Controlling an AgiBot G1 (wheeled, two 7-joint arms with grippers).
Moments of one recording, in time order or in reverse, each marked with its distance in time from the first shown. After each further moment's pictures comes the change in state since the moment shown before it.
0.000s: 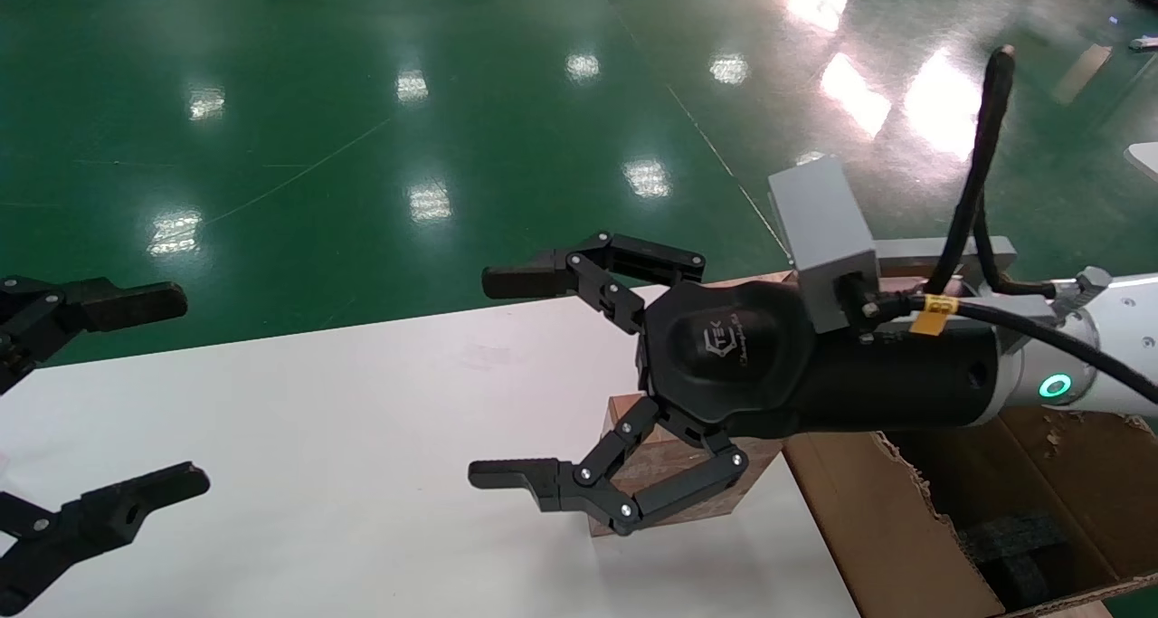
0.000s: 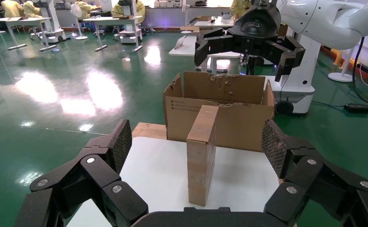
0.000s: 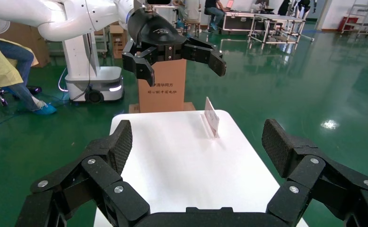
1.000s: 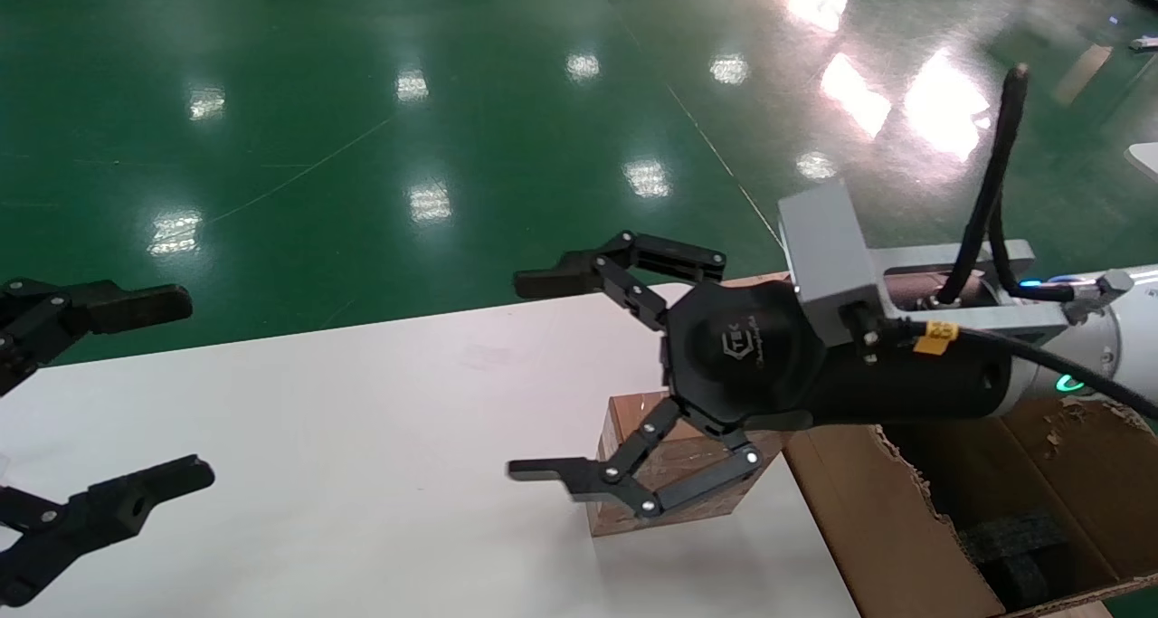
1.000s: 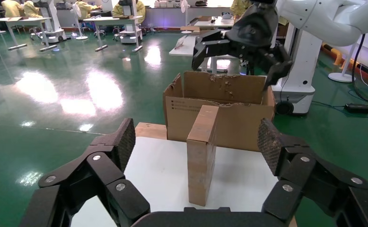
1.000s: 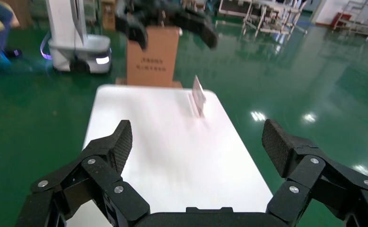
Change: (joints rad) left arm 0.000 0.000 0.000 0.000 0.000 0.000 0.000; right arm 0.057 0.020 -0.021 -0.076 -0.083 -0.051 -0.097
